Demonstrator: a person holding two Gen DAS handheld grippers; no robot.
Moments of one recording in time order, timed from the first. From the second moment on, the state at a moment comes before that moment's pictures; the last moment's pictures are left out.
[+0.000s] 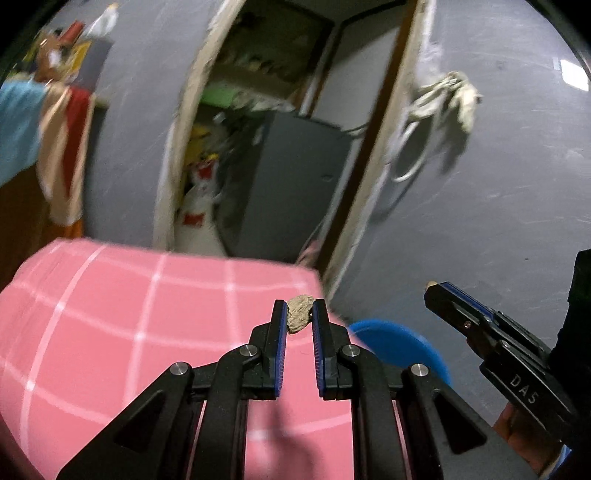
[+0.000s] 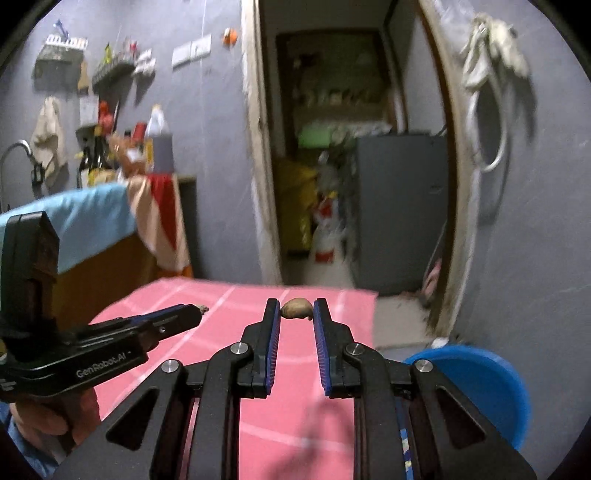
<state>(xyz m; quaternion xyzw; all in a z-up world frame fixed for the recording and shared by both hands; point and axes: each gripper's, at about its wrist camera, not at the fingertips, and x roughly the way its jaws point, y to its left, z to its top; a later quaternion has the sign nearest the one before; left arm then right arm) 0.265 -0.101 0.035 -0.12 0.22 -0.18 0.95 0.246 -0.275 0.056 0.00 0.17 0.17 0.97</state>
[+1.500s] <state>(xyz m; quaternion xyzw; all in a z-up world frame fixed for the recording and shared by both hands) 0.313 -0.293 -0.005 -0.06 0.32 -0.28 0.90 0.237 -0.433 0.012 0.10 0.24 0.02 0.97</state>
